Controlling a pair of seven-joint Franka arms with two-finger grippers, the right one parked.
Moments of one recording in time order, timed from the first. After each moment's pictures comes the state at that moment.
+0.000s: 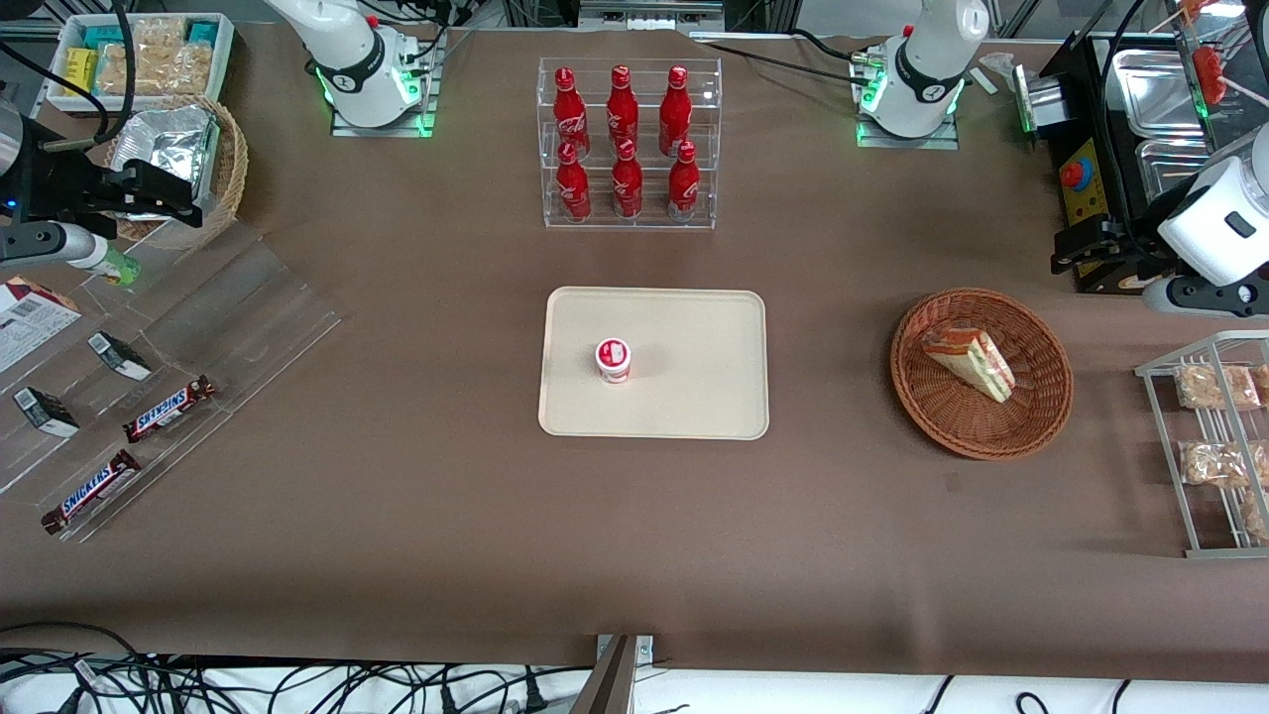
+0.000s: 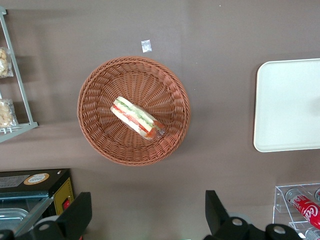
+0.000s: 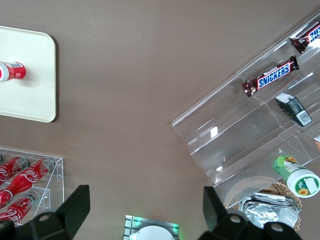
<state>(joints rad) 0.07 0.12 -0.10 -1.49 0.00 1.49 0.02</state>
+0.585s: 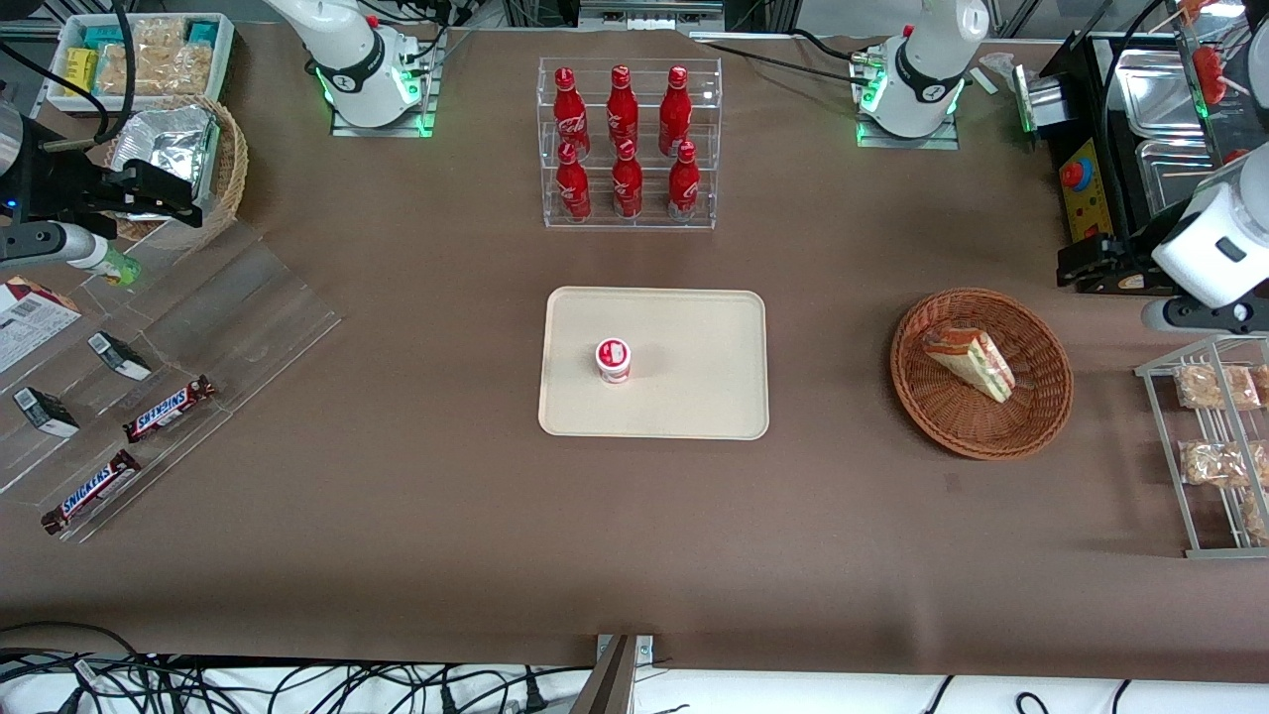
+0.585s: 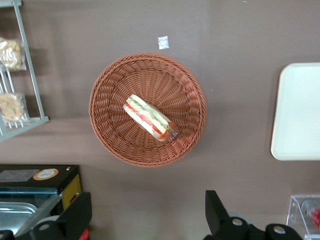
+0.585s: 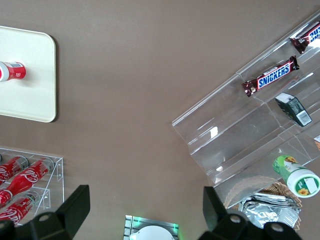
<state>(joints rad) 0.07 0.15 -0.09 -1.53 0.05 1.54 -0.05</state>
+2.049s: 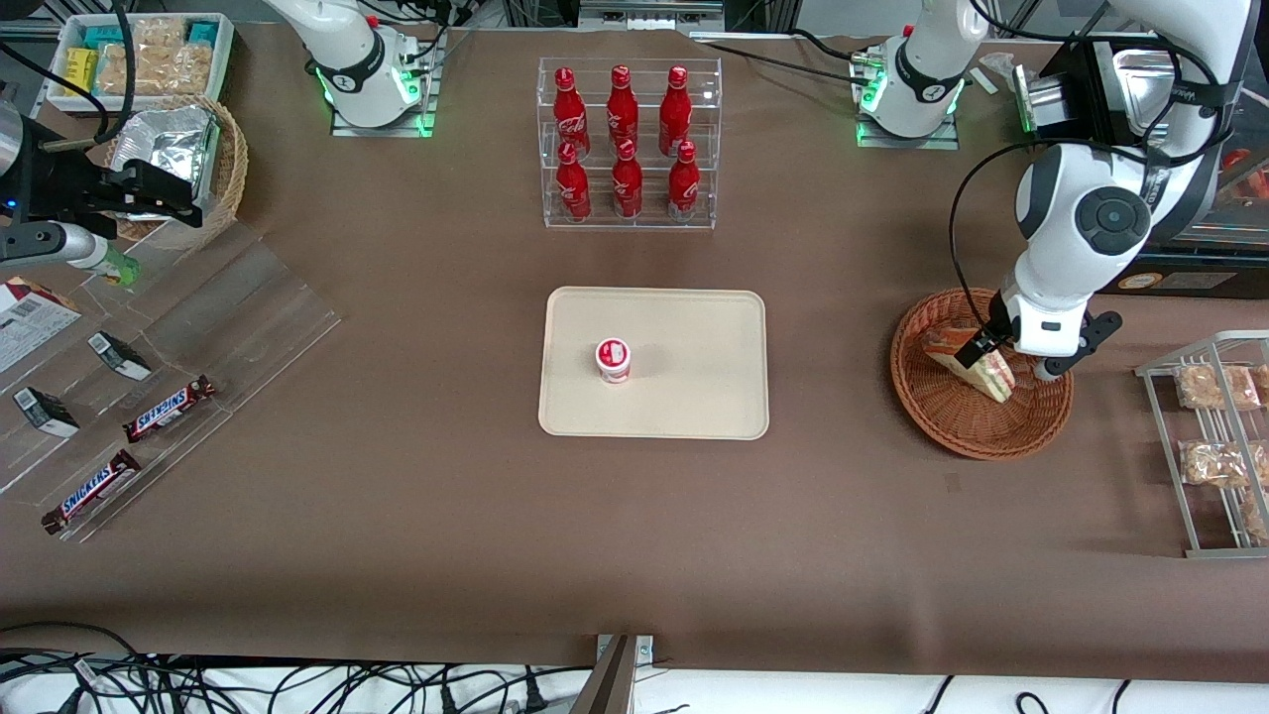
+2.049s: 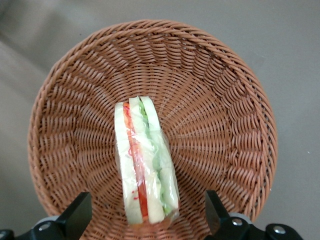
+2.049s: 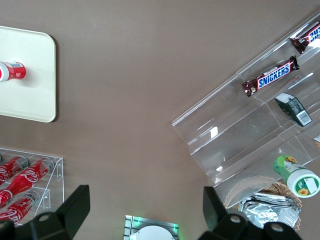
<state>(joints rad) 0.08 0.18 -0.09 -2.27 0.23 2.47 -0.87</state>
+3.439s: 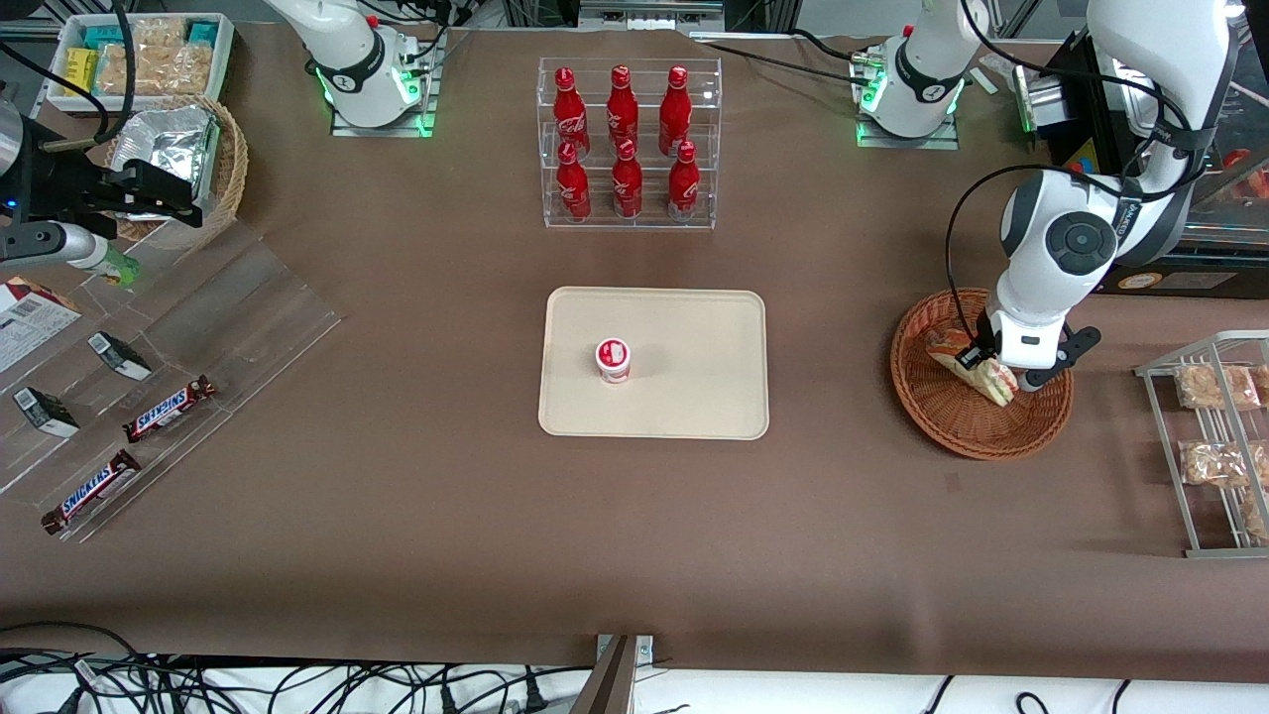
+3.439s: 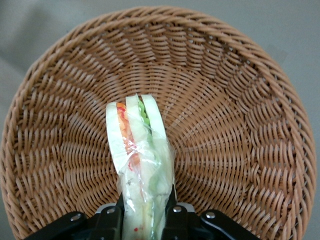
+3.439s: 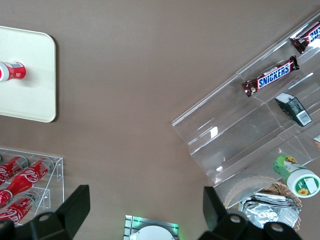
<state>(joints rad) 0.09 0.26 -0.08 -2.27 0.31 2.55 -0.89</state>
